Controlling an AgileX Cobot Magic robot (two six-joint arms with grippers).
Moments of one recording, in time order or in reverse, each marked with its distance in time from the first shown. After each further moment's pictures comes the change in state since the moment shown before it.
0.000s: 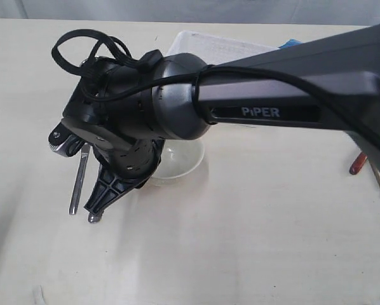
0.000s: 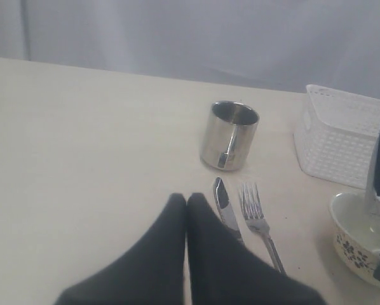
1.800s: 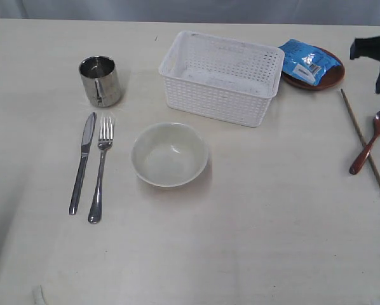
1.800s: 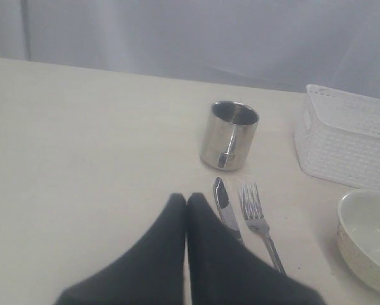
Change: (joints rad) left arm 0.000 0.000 0.000 0.000 0.000 0.000; right arm -1.074 -0.464 0.320 0.137 0.026 0.053
